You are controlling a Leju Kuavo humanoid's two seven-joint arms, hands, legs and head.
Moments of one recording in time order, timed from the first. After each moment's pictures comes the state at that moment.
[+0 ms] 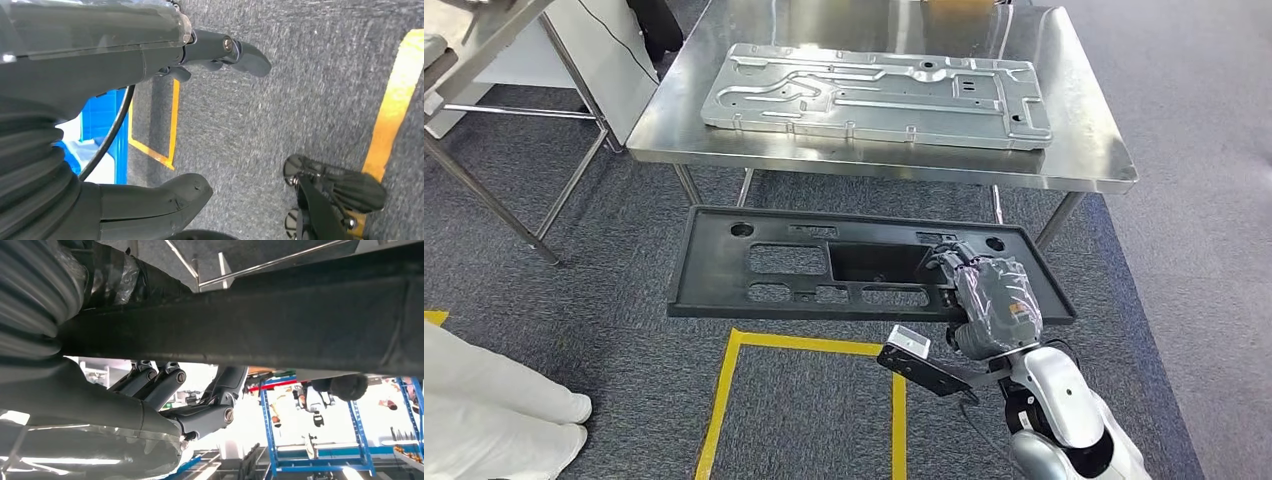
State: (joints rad) left arm -0.03 -0.25 1.25 -0.33 -1.19 -0.09 -0.09; right arm -0.19 -0.34 0.53 -1.73 1.13 -0.01 0.11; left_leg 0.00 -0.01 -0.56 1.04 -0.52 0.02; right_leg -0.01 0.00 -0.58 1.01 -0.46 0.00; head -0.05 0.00
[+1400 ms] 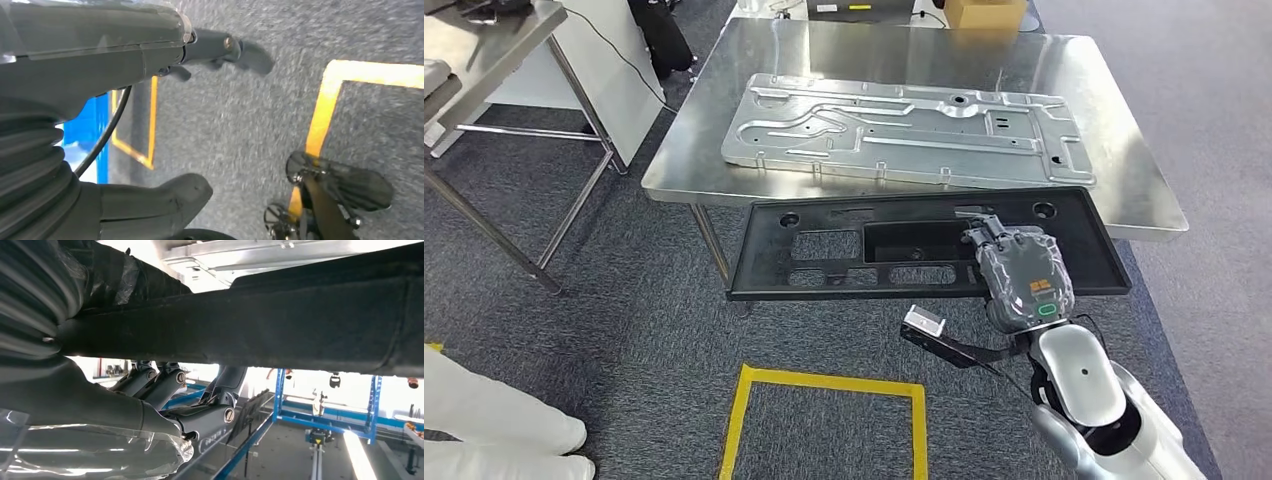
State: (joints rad) left arm -0.03 -0.25 1.28 -0.32 -1.19 -0.10 -0.09; right arm -0.29 -0.46 0.53 -1.71 1.34 0.05 0.17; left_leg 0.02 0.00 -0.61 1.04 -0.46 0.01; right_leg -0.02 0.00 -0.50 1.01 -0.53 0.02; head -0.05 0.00
